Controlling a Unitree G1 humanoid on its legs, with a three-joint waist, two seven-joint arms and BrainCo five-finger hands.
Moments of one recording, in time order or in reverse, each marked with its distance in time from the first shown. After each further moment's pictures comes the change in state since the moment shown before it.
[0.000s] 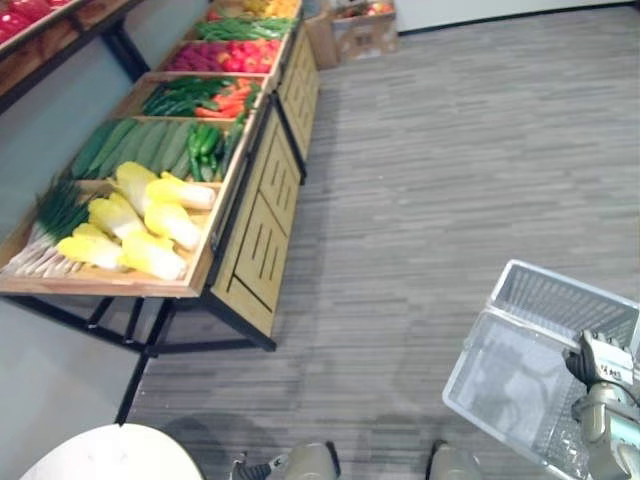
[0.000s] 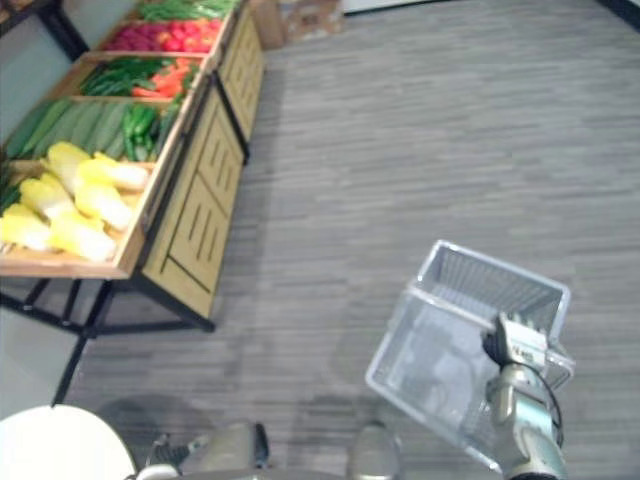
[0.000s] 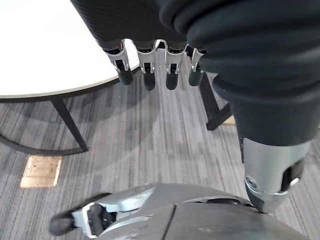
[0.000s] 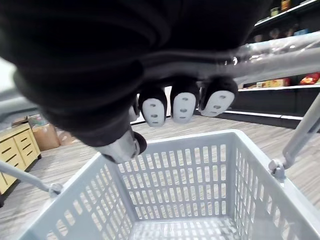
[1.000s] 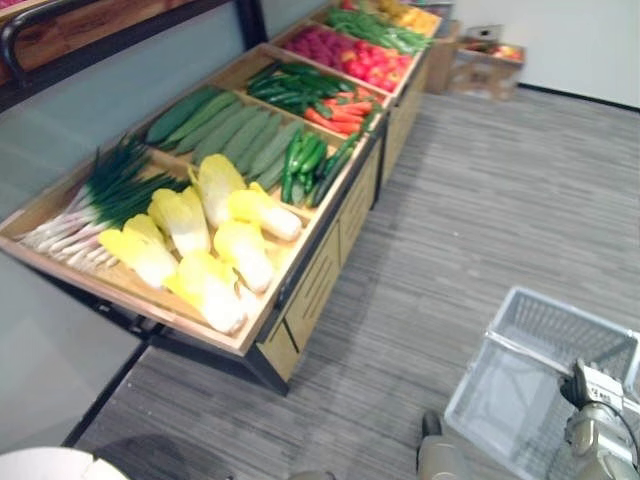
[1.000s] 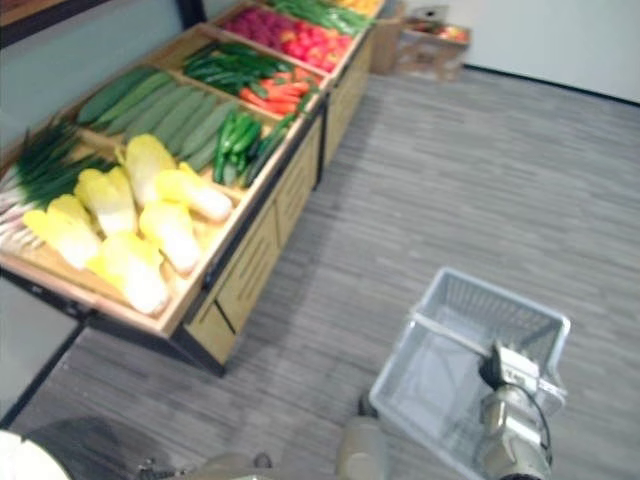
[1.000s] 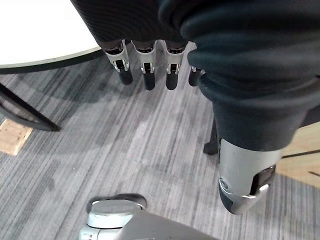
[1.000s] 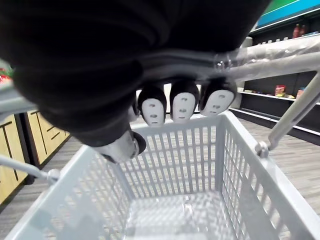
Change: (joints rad) left arm 0.058 0.041 0.002 0.000 0.002 0.041 -0.003; right arm -0.025 0.056 -0.006 0.238 -0.010 0.033 0.015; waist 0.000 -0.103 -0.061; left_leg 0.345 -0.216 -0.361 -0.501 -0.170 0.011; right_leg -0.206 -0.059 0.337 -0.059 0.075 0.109
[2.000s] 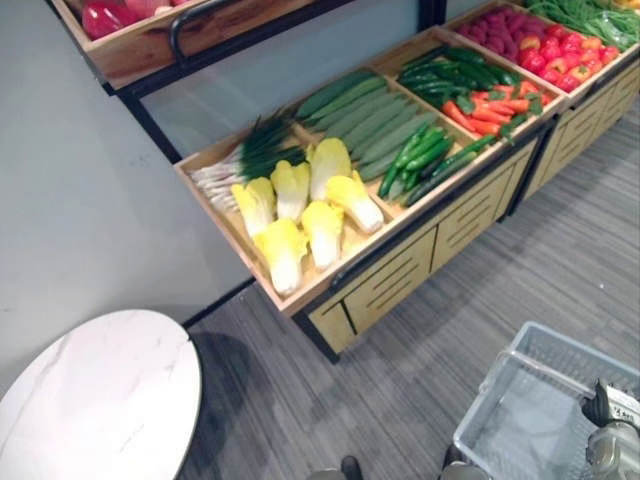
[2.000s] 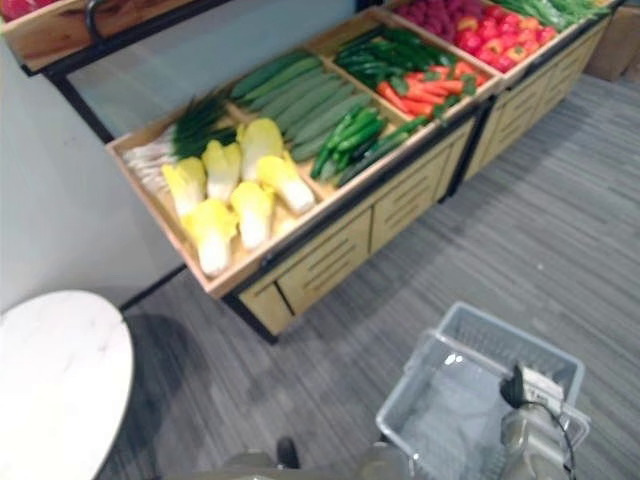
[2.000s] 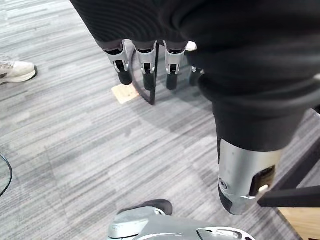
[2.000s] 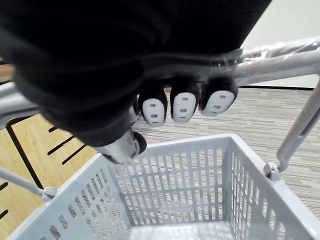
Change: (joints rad) left arm 0.008 -0.111 0.098 0.059 0.006 0.017 0.010; right arm 0.024 -0.038 -0.047 0.059 0.020 -0.028 0.011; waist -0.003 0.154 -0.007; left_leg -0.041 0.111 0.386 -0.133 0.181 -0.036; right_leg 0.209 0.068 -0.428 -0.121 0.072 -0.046
